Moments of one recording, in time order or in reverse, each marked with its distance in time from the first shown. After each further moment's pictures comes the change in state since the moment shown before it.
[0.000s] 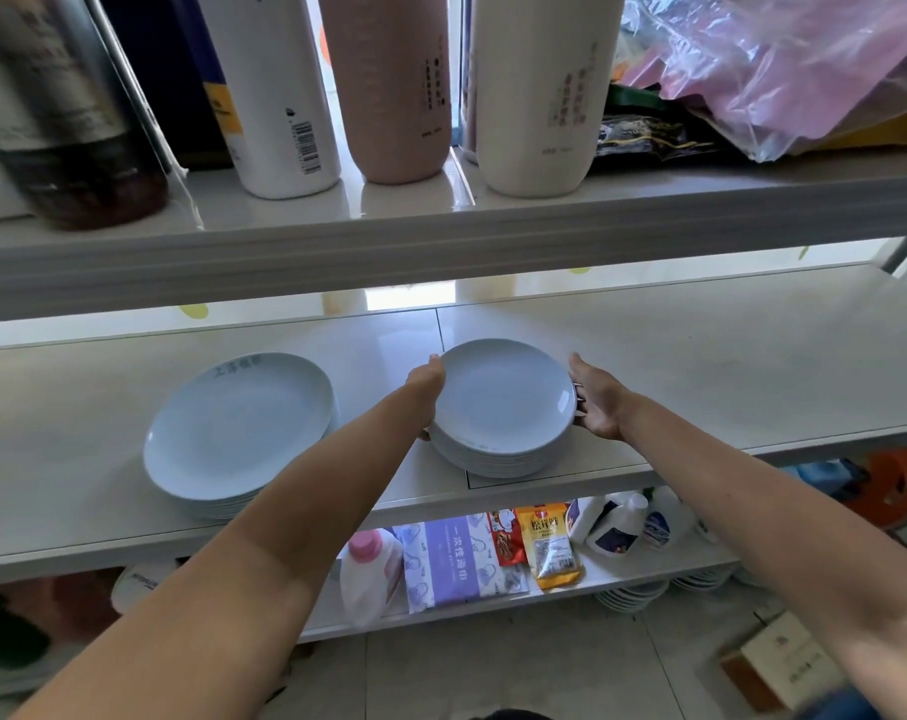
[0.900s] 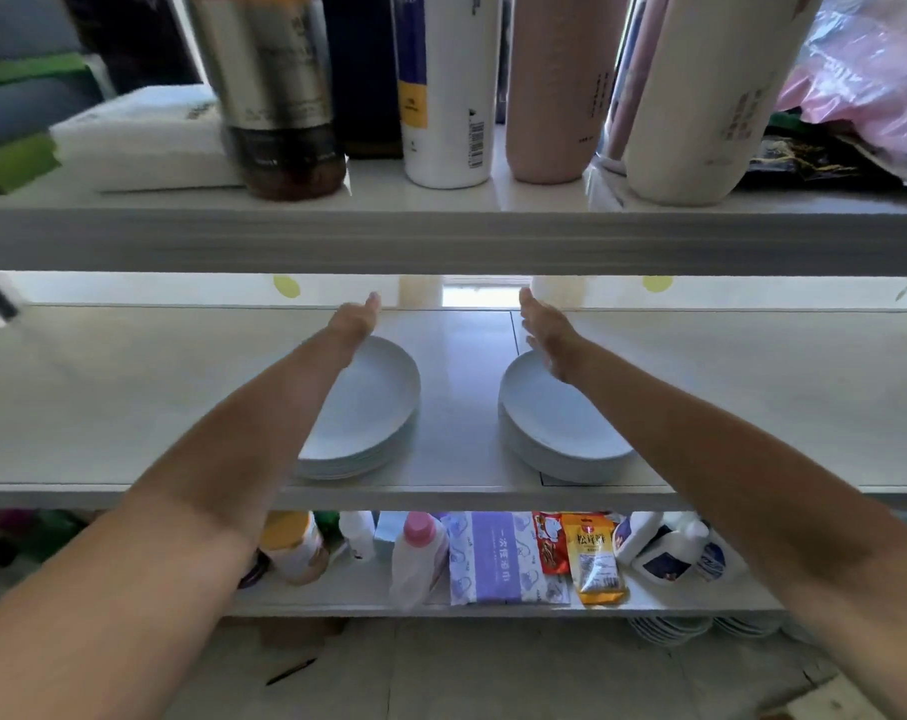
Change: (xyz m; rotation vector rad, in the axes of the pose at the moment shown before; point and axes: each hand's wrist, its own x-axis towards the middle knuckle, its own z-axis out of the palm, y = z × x) left_hand -0.021 0.005 -0.188 0.122 0.326 0.300; right_hand -0.023 -0.068 0.166 -0.255 -0.039 -0.335
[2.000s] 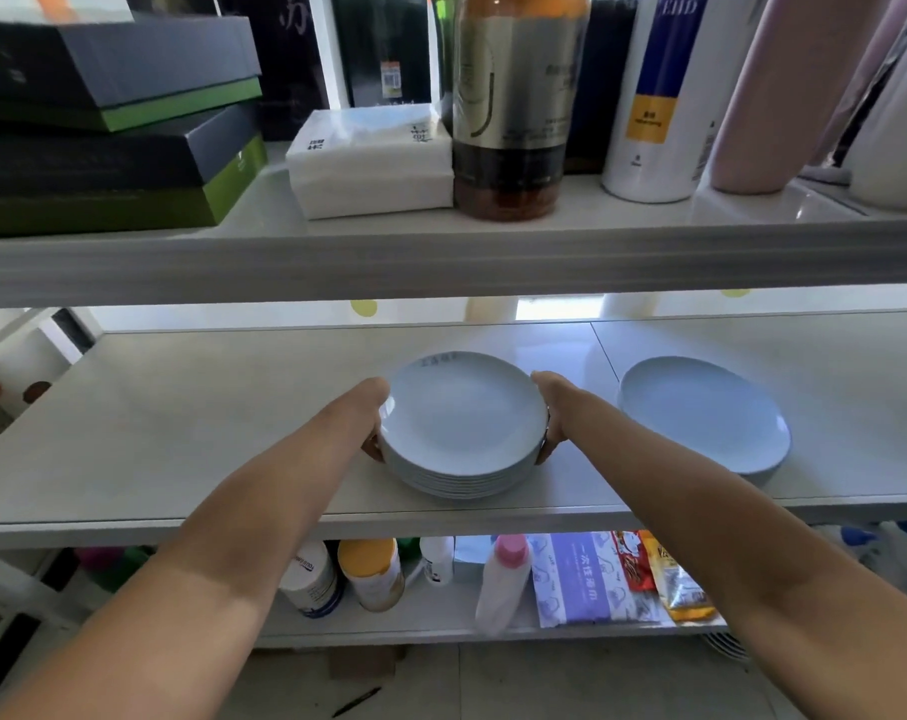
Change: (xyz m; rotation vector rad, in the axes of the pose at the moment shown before) left_hand 0.042 -0.104 -0.099 0.089 -0.189 -0.437; right_hand -0.022 -0.003 0.154 0.023 -0.085 0.566
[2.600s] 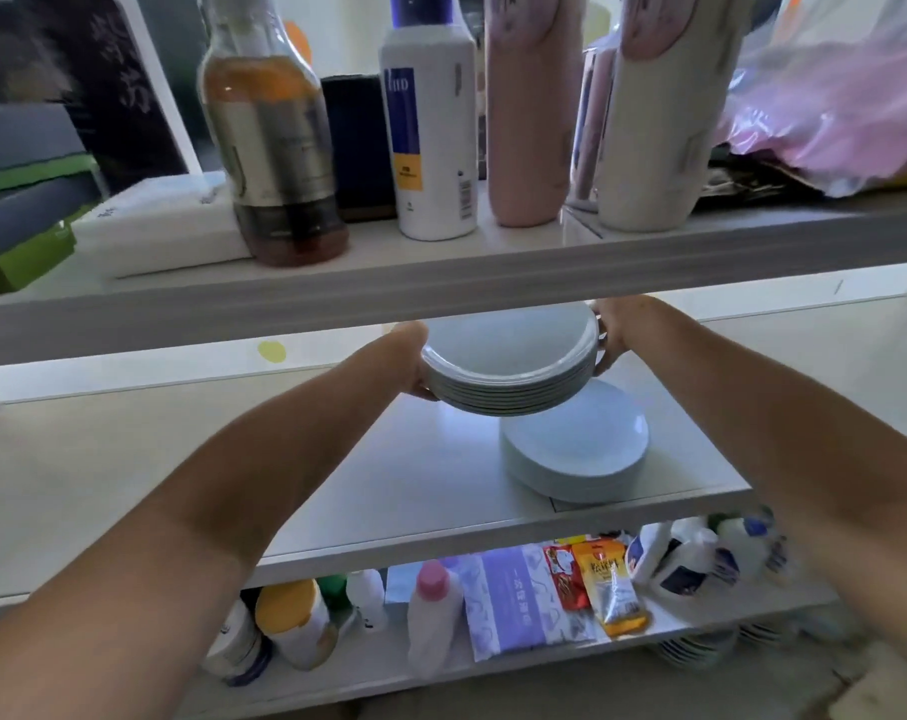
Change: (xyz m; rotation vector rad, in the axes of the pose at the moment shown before) left_hand -0.127 0.125 0.128 -0.288 -0.108 0.324; right_hand -0.056 -0.033 -0.220 0.067 0.280 -0.306
